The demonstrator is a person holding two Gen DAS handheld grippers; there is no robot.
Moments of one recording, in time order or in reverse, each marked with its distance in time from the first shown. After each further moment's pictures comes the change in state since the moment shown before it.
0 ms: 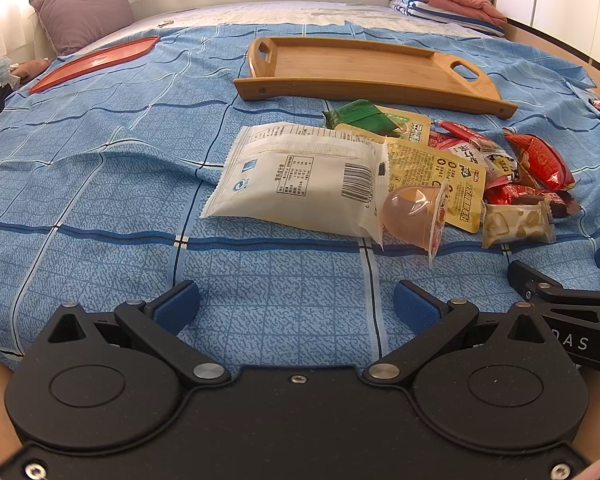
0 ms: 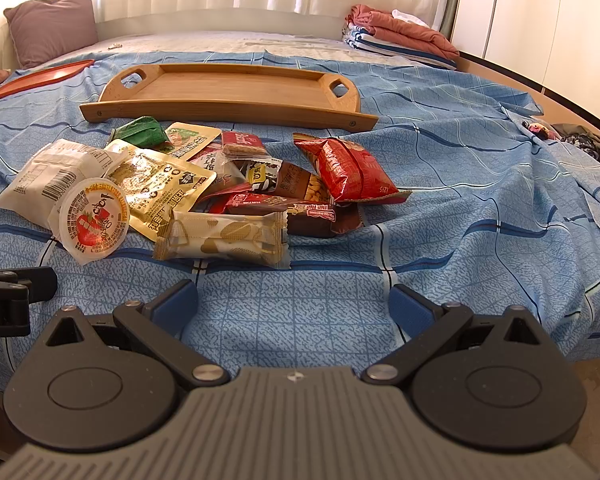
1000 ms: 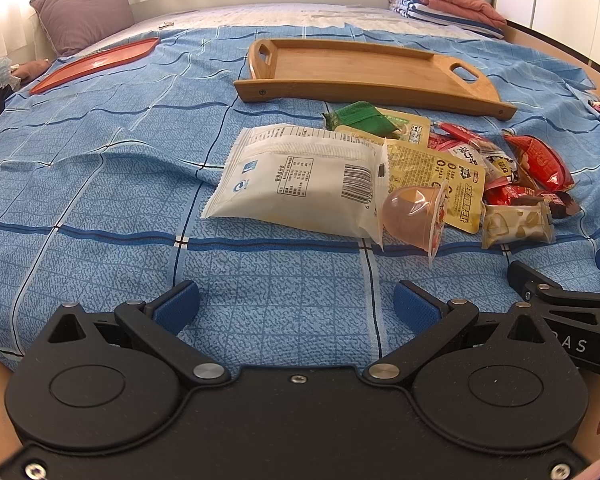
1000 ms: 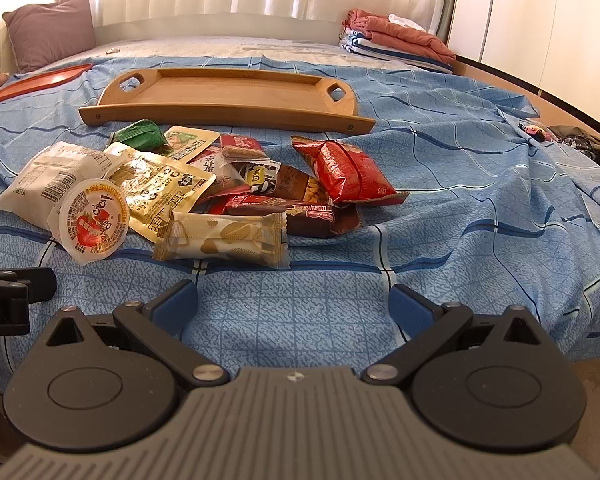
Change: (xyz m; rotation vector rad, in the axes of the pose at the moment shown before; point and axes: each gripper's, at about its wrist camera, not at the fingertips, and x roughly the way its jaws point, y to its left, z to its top) left arm -0.002 -0.002 0.000 0.002 -0.005 0.001; right arm -0.001 0.001 -0.002 0.005 -0.017 -0.004
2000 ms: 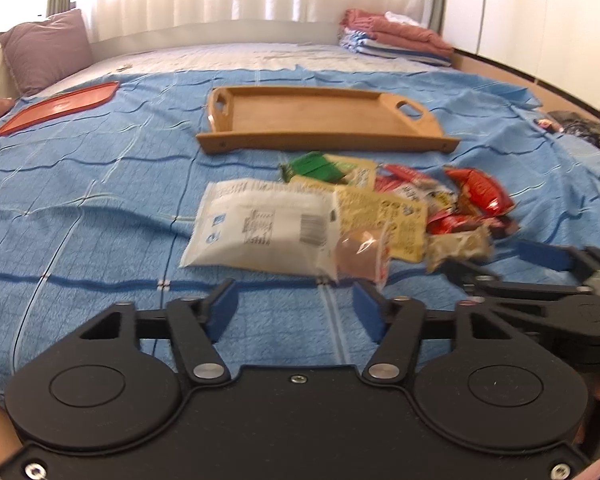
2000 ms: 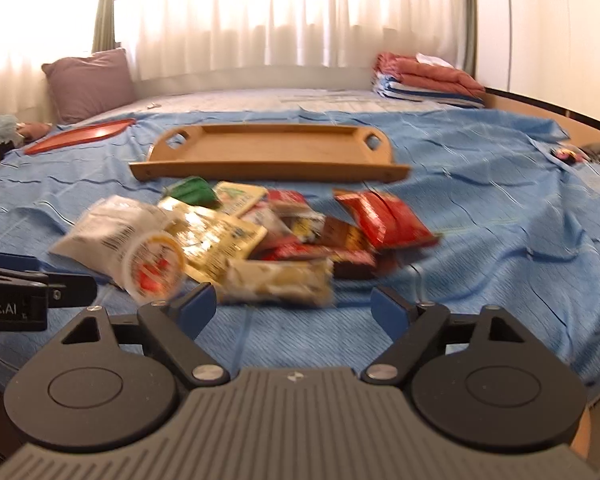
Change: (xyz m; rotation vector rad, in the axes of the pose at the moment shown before) left arm -0.034 0.009 0.006 0.062 -0.136 -0.166; right arm -0.019 0.002 0.001 0.025 -0.166 0.155
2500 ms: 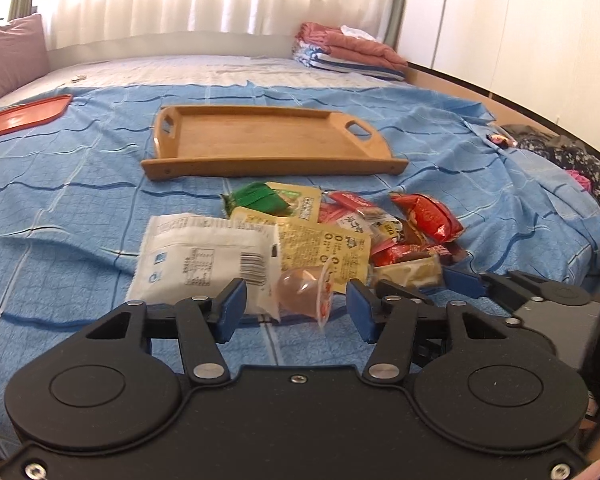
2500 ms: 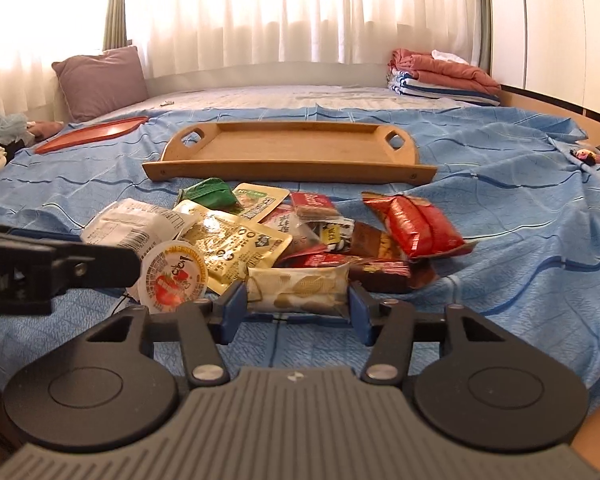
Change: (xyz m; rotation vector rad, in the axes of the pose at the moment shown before) left arm 0.002 -0.011 0.019 0.026 -0.029 -0.143; right arm 0.009 0.006 0.004 0.007 0.008 0.032
